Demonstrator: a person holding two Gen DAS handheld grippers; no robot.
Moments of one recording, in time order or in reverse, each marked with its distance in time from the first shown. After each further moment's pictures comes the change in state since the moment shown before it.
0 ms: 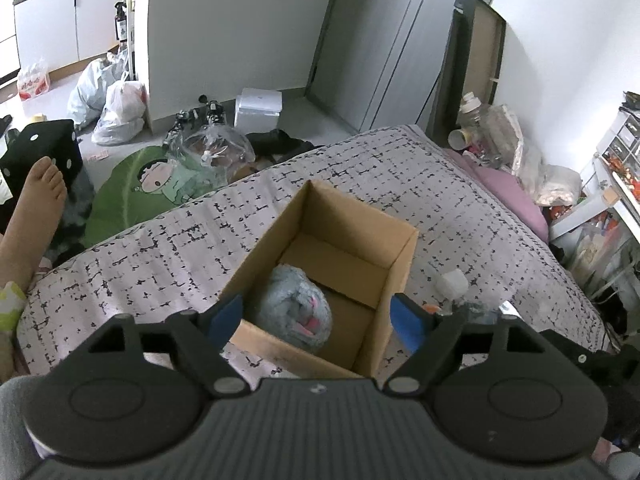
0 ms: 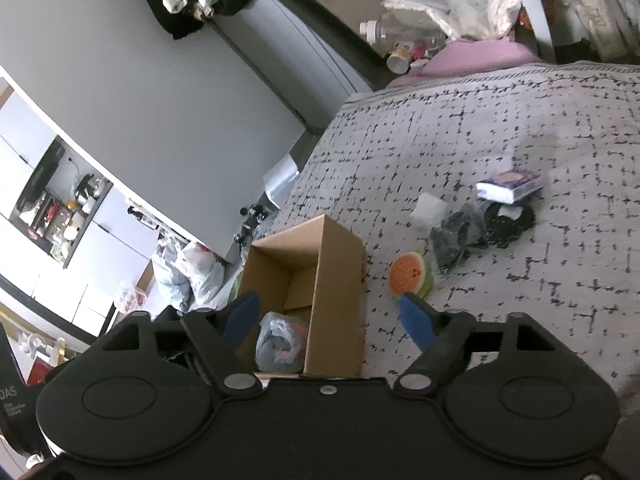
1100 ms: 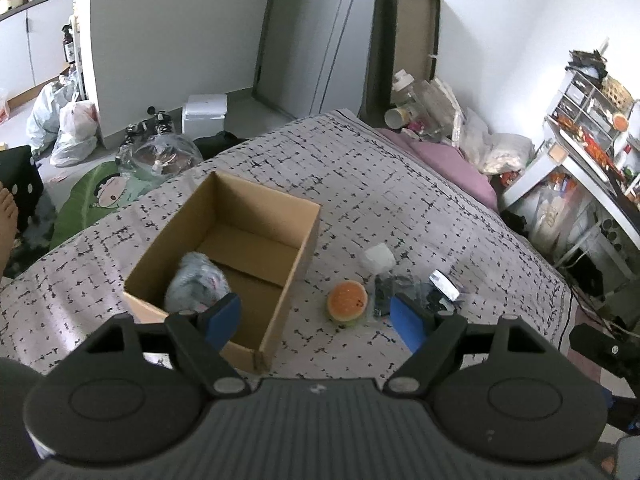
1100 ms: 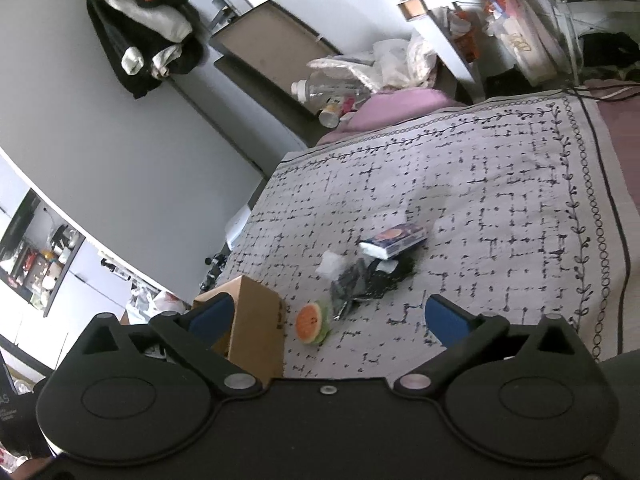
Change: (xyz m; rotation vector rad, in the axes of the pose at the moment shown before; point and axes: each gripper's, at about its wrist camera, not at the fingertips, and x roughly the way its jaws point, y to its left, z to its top) left arm -0.008 -0.085 -0.026 0.120 0.009 -0.079; right arm -0.071 -0.096 0.023 0.071 -0.126 -0.080
